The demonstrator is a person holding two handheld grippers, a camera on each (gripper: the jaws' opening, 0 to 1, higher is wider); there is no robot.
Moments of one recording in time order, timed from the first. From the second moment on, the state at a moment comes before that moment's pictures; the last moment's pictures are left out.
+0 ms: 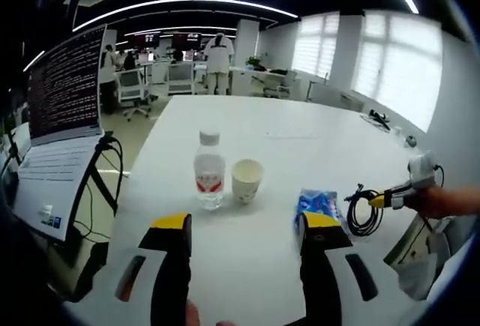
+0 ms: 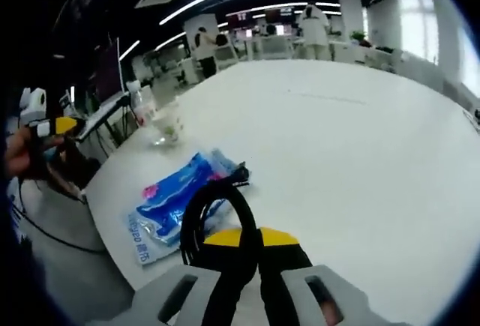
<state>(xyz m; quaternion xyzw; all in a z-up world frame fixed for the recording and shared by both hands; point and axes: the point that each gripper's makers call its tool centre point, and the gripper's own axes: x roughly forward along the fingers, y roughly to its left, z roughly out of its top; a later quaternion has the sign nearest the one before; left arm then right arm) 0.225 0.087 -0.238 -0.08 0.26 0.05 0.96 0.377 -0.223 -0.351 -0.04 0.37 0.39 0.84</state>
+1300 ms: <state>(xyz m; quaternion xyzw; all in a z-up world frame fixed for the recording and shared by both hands) 0.202 0.098 -0.240 -0.11 0.26 0.08 0.96 0.443 -0.250 -0.384 0.02 0.43 0.28 0.86</state>
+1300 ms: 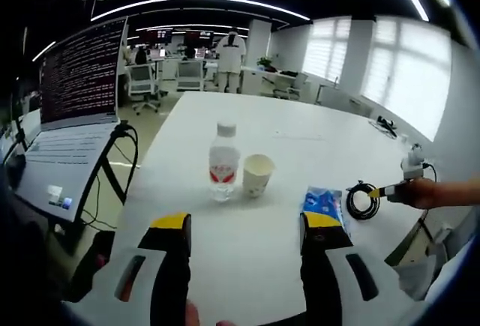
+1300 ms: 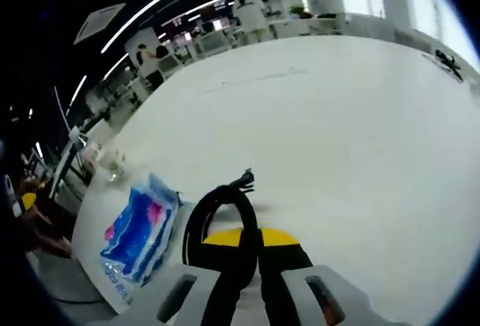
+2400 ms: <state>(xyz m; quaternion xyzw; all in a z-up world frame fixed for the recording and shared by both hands) 0.200 0.092 -0.240 -0.11 0.26 0.09 0.96 0.431 -0.238 -0.397 -0.04 0.45 0.31 0.84</state>
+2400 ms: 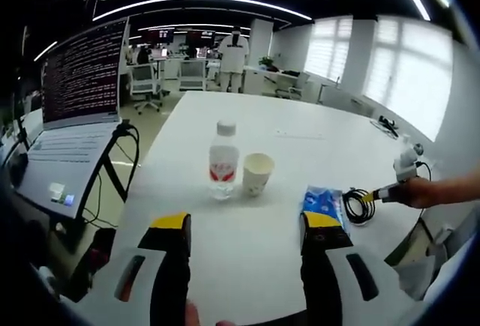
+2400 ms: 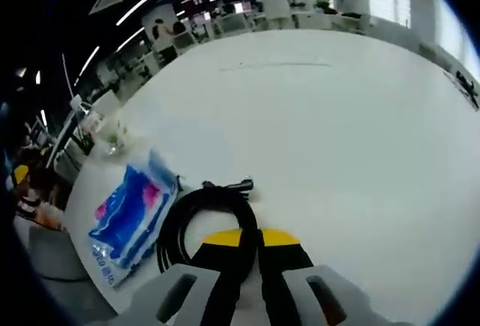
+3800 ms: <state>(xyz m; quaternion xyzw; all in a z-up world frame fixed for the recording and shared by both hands) 0.202 0.092 -0.235 -0.10 0.26 0.09 0.96 0.457 -0.203 -0.364 -0.08 0.39 0.39 0.83</state>
